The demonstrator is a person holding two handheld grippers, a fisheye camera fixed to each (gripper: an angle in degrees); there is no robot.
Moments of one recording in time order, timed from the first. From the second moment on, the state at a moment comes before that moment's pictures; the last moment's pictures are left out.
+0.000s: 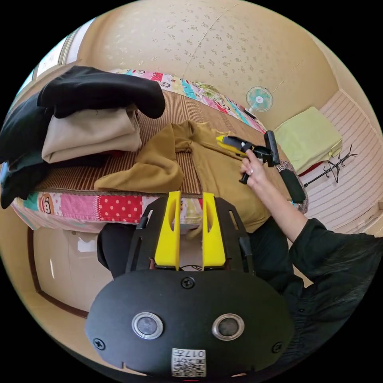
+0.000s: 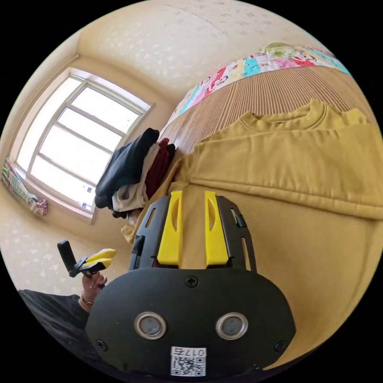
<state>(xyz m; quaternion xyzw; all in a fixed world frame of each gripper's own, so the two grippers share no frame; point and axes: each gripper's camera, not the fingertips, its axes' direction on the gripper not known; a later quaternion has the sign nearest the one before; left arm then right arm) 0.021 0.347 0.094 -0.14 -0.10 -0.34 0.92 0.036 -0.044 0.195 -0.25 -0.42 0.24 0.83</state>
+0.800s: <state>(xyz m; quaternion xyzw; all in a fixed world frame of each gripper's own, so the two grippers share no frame) -0.127 0.314 0.009 0.10 0.30 -0.53 0.79 0.162 0.115 0.033 -0.22 -0.41 0.33 0.82</state>
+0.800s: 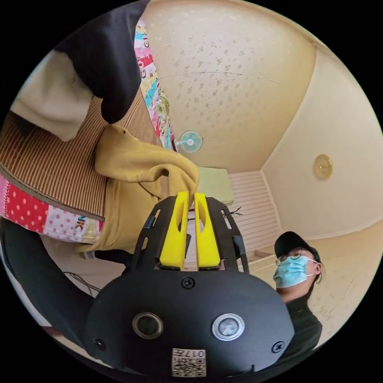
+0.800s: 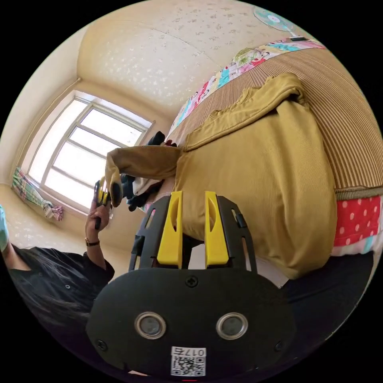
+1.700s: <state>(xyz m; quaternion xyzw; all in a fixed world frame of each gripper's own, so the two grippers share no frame) -0.085 0.389 0.035 -0.07 0.31 -0.53 0.79 0.096 -0.083 0.076 -0.31 -0.34 0.07 0.89</state>
